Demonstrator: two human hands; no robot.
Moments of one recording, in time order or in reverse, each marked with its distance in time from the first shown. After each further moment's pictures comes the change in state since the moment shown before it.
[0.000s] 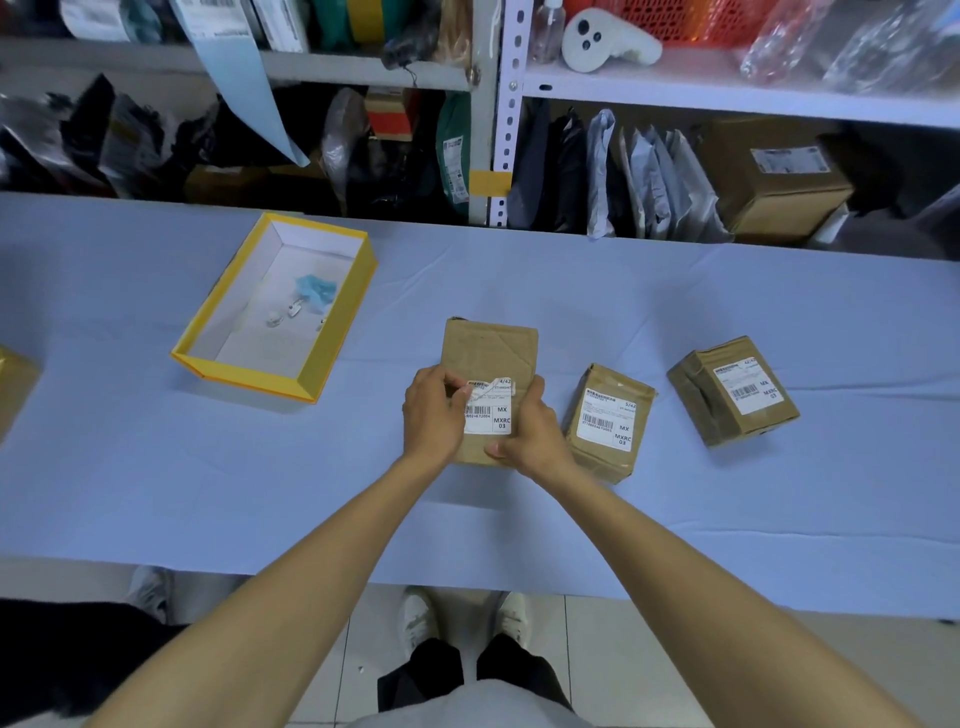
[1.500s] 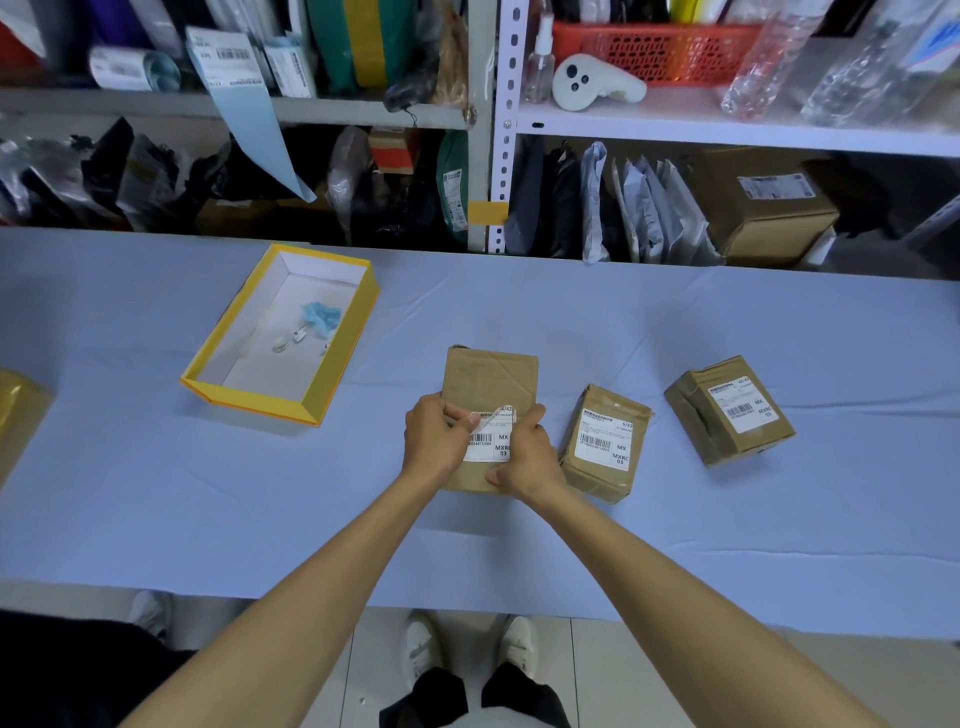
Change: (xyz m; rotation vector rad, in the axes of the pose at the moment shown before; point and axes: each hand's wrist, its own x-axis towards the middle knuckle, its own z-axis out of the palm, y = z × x) left_hand -0.005 0.013 -0.008 -0.068 -0.079 -0.179; right_hand -0.009 -0.010 0.001 -0.125 -0.012 0.065
